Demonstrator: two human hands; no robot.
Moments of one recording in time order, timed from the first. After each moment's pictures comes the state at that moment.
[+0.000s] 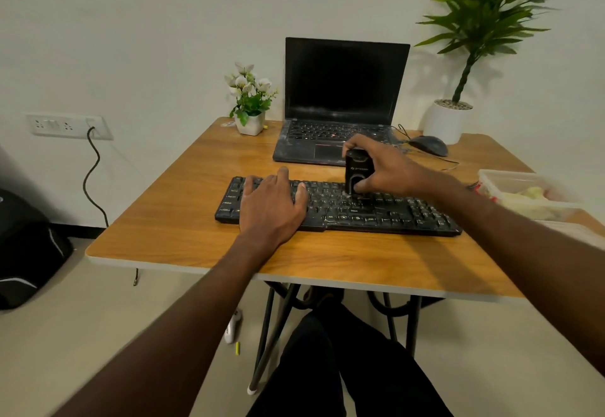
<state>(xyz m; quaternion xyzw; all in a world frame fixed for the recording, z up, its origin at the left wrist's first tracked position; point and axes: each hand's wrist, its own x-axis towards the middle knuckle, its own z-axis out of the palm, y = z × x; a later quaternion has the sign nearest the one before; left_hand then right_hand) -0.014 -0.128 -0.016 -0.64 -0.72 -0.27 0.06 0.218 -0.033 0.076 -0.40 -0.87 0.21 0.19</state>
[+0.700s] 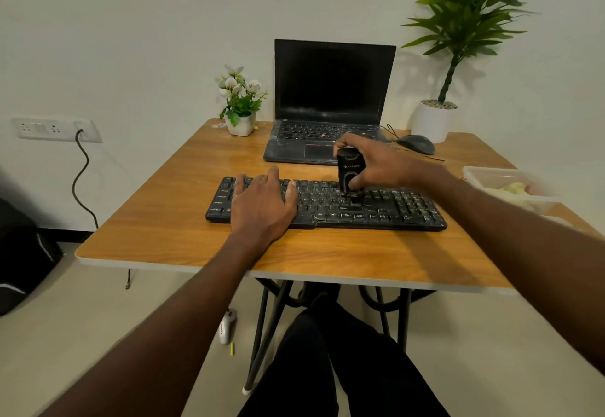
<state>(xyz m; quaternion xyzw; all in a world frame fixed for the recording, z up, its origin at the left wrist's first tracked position) -0.010 -0.131 -0.015 -0.64 -0.72 -0.26 0.06 0.226 -0.034 0.085 -0.40 -0.87 0.25 0.14</state>
